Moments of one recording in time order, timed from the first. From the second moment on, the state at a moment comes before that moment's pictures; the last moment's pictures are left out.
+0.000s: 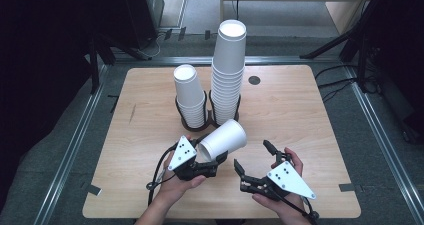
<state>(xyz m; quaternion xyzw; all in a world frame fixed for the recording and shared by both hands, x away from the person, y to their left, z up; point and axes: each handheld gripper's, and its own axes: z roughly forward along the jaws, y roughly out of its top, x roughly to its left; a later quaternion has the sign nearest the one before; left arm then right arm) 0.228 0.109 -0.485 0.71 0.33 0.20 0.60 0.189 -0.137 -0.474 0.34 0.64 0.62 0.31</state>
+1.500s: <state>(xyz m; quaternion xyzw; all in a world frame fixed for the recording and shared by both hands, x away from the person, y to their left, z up) 0.224 0.099 -0.490 0.69 0.32 0.21 0.62 0.217 -0.117 -0.486 0.67 0.34 0.66 -0.11</state>
